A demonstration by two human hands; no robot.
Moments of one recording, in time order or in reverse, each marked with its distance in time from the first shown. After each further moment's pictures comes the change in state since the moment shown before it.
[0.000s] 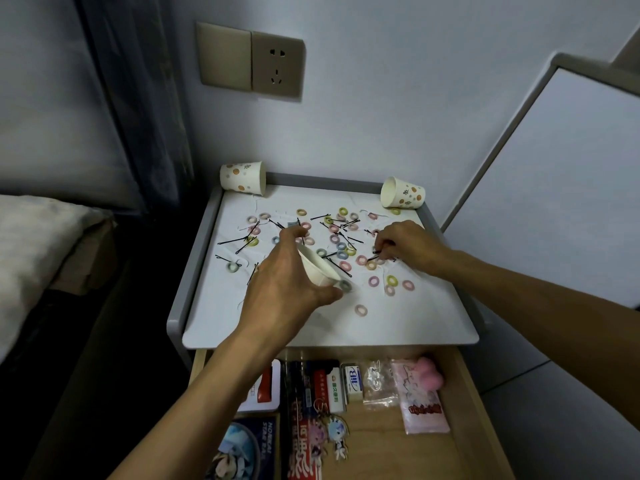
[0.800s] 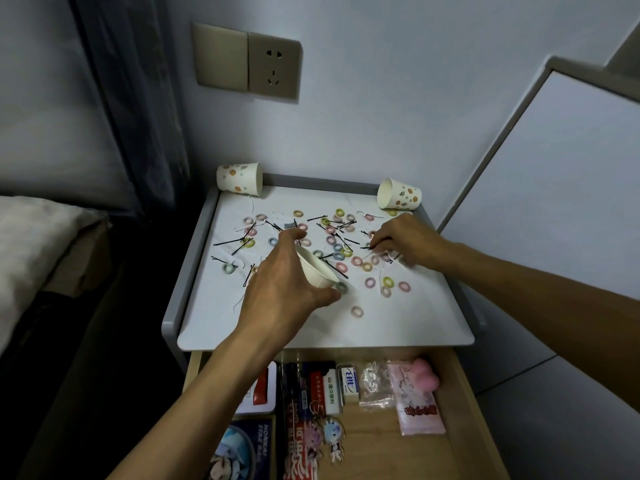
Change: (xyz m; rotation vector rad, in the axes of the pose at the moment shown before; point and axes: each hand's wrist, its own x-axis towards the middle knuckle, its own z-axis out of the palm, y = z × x) left_hand 0.002 0.000 0.004 -0.002 0.001 0.001; right_hand 0.004 0.000 -0.014 -0.082 0.002 -0.073
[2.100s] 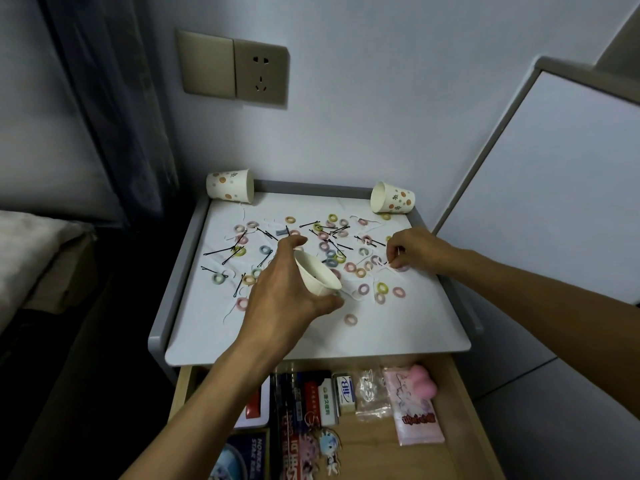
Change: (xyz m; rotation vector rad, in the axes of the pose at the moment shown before) left_hand 0.008 -0.001 0.015 -0.058 -0.014 0.032; right_hand -0.013 0.034 0.005 0.026 -0.159 0.145
